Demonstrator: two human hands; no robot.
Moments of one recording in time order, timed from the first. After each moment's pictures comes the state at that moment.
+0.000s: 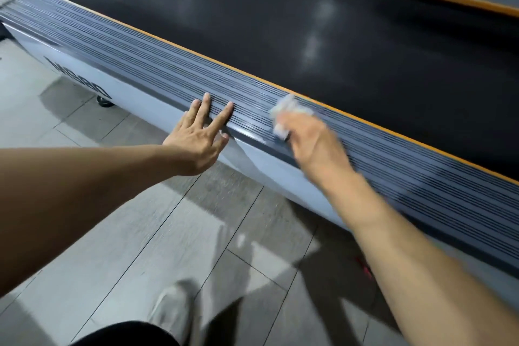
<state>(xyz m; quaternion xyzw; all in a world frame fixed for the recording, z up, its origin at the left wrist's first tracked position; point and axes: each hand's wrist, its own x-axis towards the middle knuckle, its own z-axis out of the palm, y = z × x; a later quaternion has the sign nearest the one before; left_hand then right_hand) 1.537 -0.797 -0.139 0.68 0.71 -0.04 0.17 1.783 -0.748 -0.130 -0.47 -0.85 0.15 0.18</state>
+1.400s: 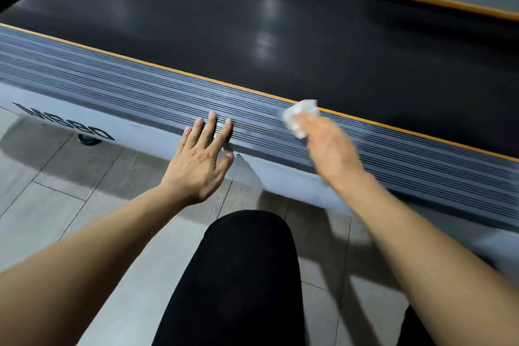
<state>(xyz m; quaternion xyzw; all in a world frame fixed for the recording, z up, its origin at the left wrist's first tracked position) 1.413 -0.772 -0.152 0.76 0.63 0.05 0.15 1.689 -0.734 -0.135 -0.54 -0.83 0.01 0.15</state>
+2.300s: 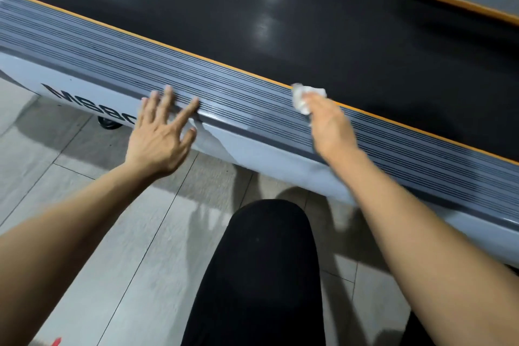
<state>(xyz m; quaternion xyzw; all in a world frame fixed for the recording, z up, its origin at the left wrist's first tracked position) 1.267 -0.754 -0.151 0.73 0.67 0.03 0.08 1.606 -0.699 -0.129 -0.58 -0.80 -0.01 0.10</state>
